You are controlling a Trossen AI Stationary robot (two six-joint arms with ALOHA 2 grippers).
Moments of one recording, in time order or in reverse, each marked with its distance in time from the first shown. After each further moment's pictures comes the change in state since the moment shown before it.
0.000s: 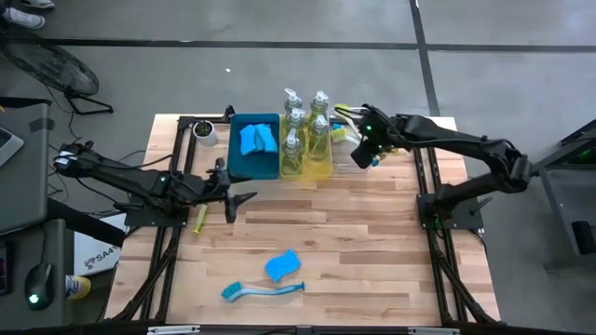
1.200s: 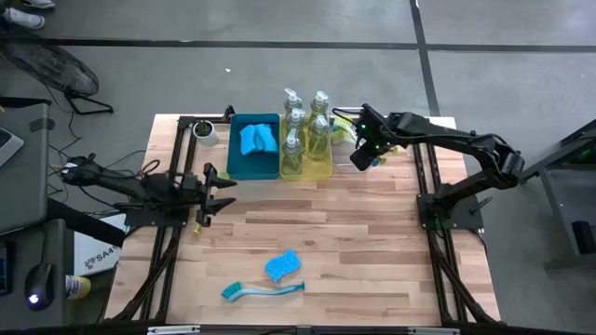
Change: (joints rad) left arm 0.000 -0.465 -0.468 0.528 0.236 0.132; right arm -0.049 0.093 0.003 -0.044 -0.114 -0.005
